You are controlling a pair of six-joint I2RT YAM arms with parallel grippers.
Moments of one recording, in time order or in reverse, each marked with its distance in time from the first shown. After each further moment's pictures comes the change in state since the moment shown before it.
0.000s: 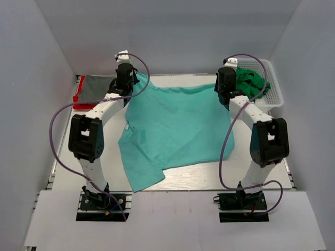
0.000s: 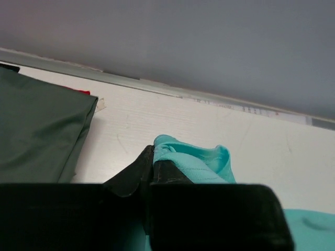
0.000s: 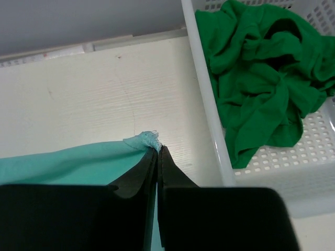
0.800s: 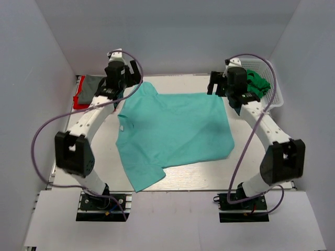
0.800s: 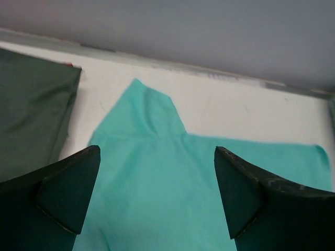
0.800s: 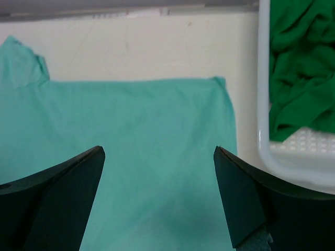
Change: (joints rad) left arm 0.011 -0.108 0.076 -0.276 0.135 -0.060; right arm -0.008 -0.142 0.053 -0.253 -0.302 -0.004
